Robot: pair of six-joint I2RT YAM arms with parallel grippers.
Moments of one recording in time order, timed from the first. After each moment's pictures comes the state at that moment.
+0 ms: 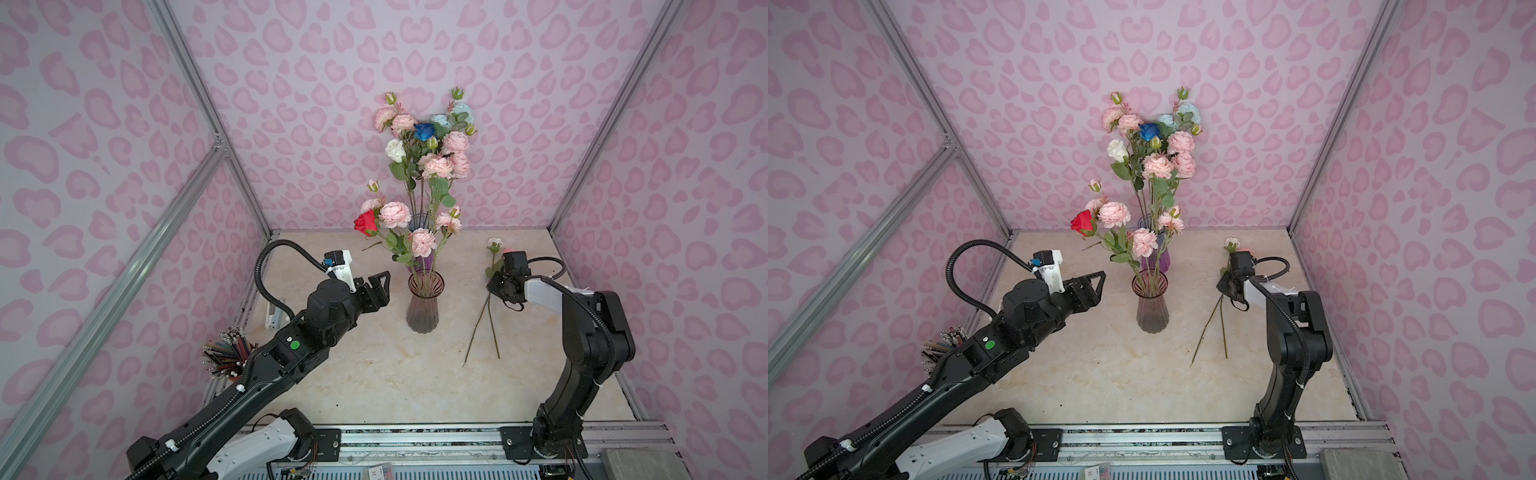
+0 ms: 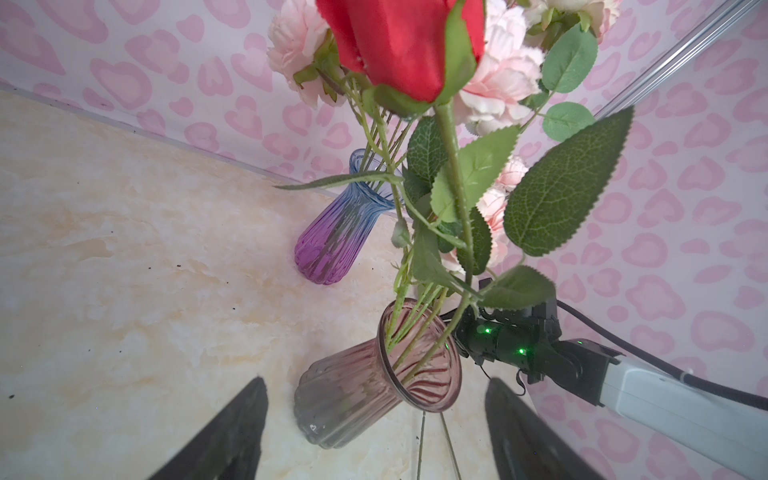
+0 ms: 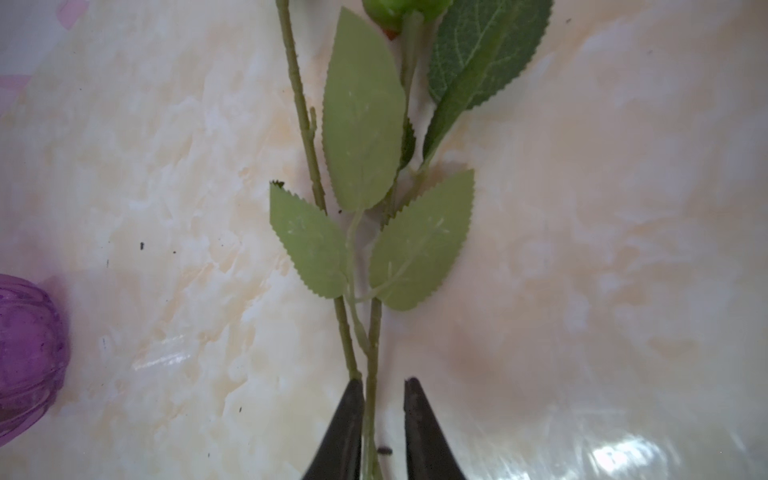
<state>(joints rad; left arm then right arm) -0.73 0.96 0.95 -0.27 -0.26 -0.70 0.07 1.88 1.10 -0.19 0.02 0.64</state>
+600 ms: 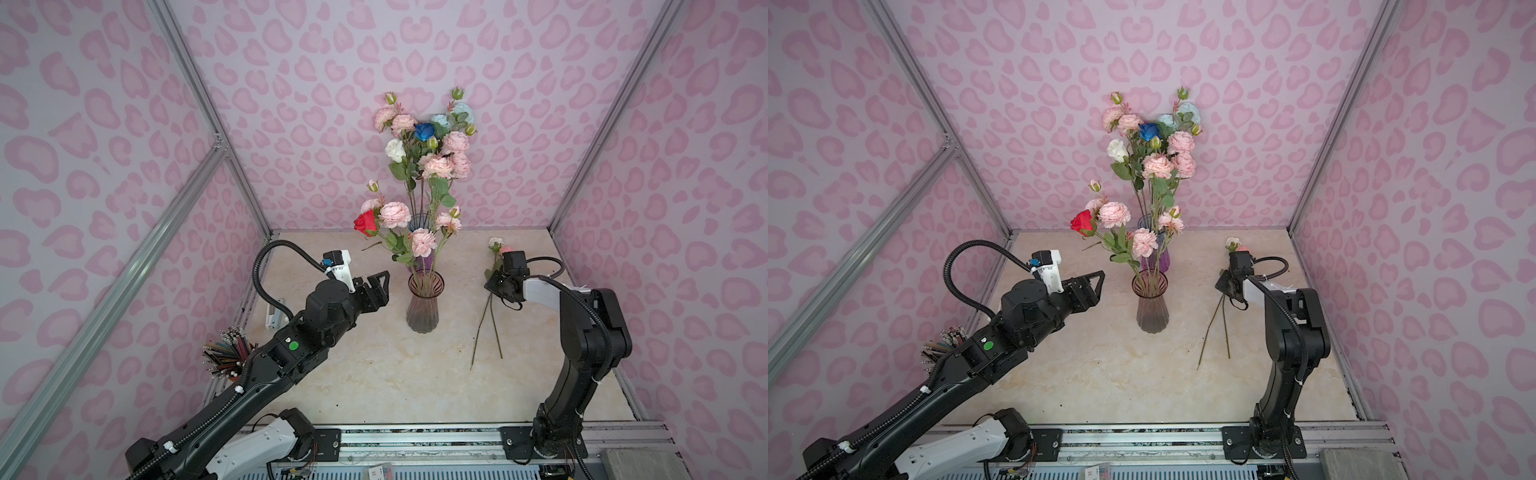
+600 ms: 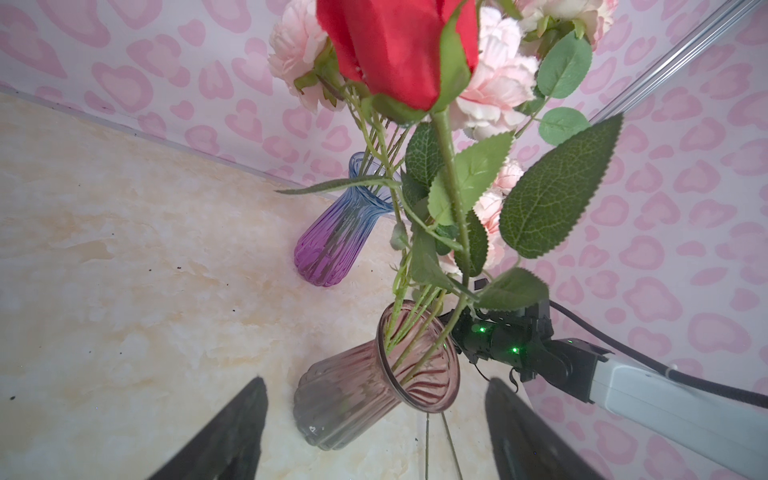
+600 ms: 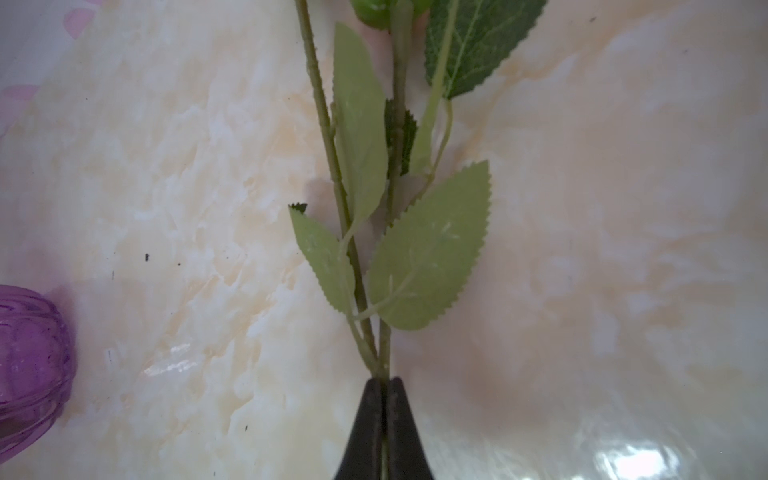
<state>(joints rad) -0.73 0.95 0.95 -0.27 -0.26 -0.70 0.06 1.87 1.09 -0.17 0.01 0.64</state>
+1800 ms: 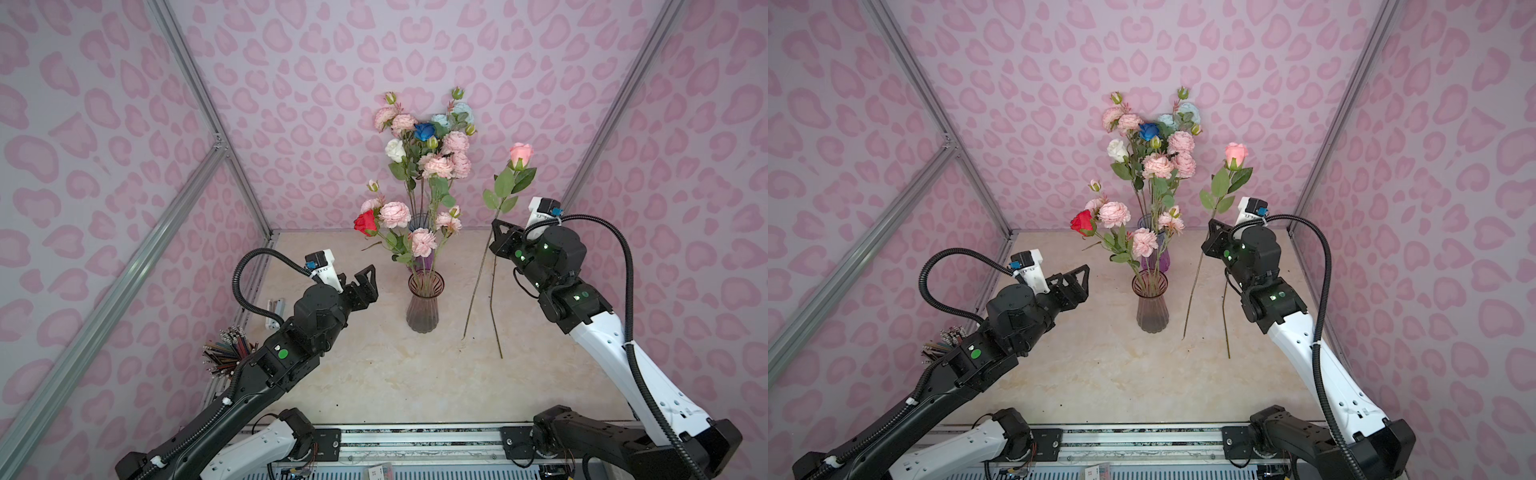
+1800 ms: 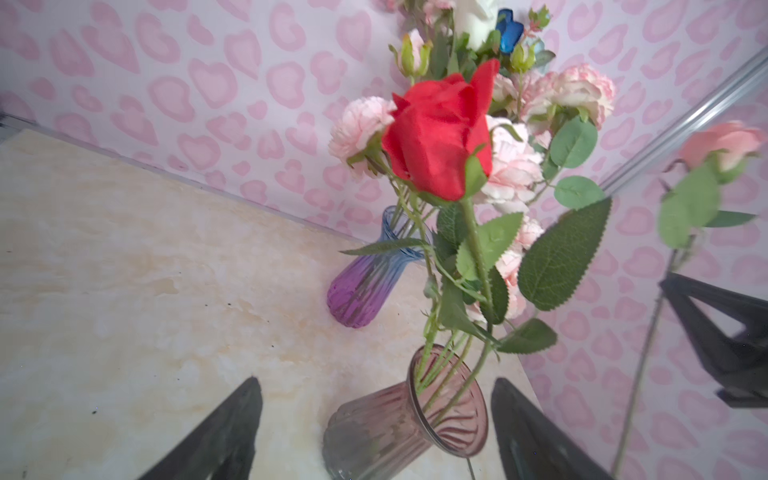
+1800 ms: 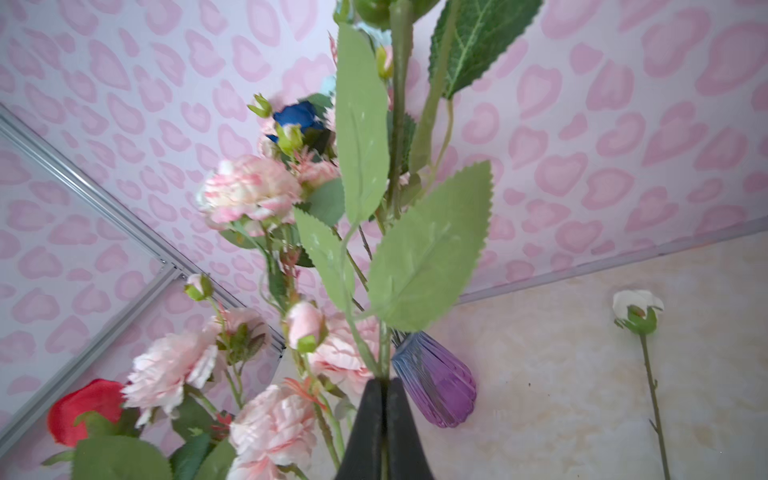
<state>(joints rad) -0.73 0.87 0.93 -0.27 -0.49 -0.68 0.40 1.15 1.25 -0.14 0.10 0.56</state>
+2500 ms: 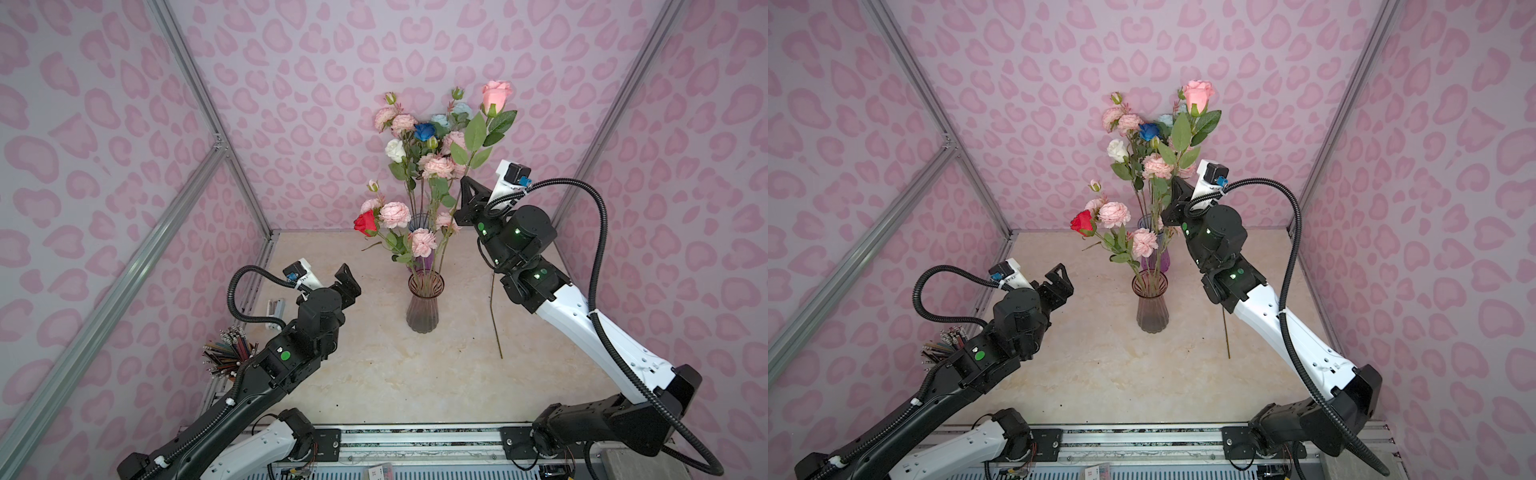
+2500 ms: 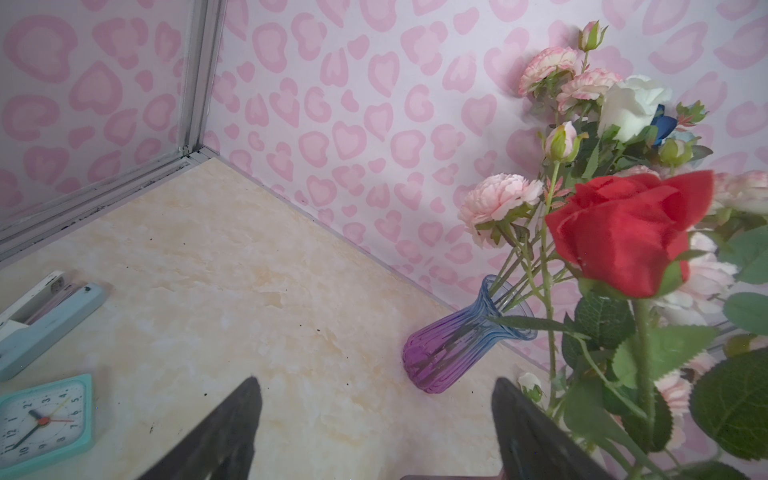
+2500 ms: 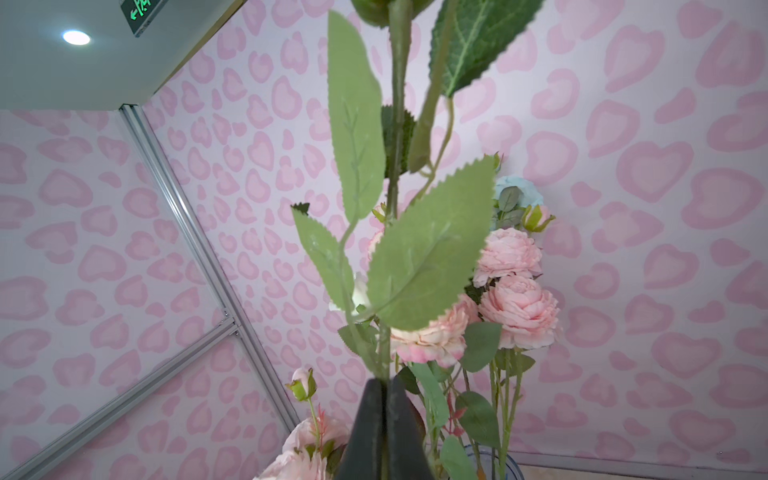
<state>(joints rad) -0.72 0.87 0.90 -0.30 -0.76 -0.78 0.63 1.42 1.47 0.19 0.29 0.32</state>
